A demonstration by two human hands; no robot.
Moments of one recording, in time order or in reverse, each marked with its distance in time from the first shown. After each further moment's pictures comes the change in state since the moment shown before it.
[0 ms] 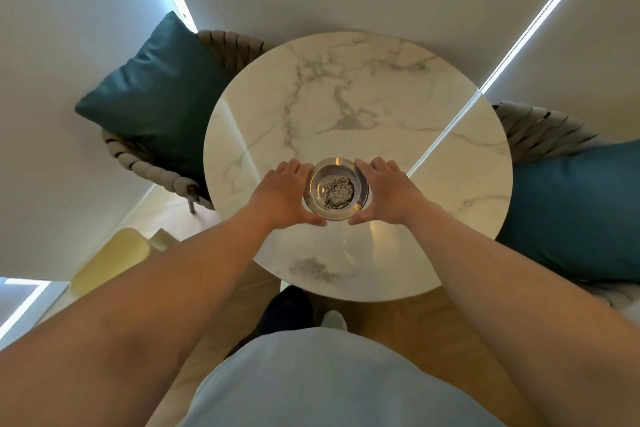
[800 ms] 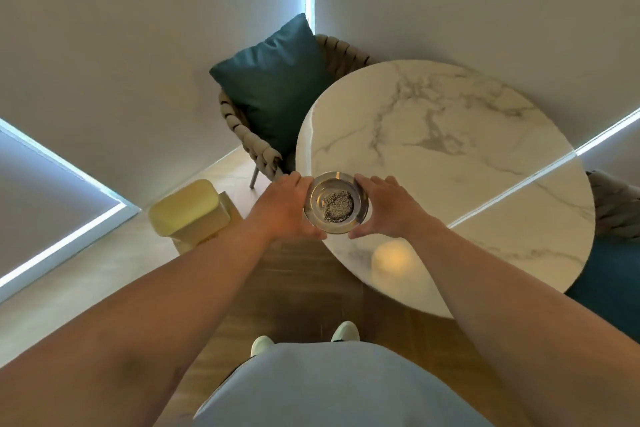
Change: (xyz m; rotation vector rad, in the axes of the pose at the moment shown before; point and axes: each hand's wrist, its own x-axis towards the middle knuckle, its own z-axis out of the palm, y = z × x) left_hand -0.159 -0.057 -0.004 -0.080 0.180 -0.297; right_hand -0.010 -0.131 0.035 -0.086 -0.118 -0.301
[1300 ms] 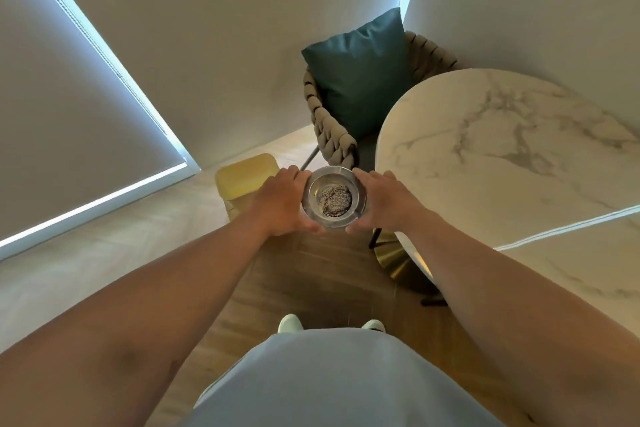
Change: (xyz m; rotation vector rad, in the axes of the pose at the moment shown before) left_hand -0.122 -0.123 -0.032 0.025 0.080 -0.190; right_hand 0.044 -0.156 0.057 -0.084 -0.056 -0.237
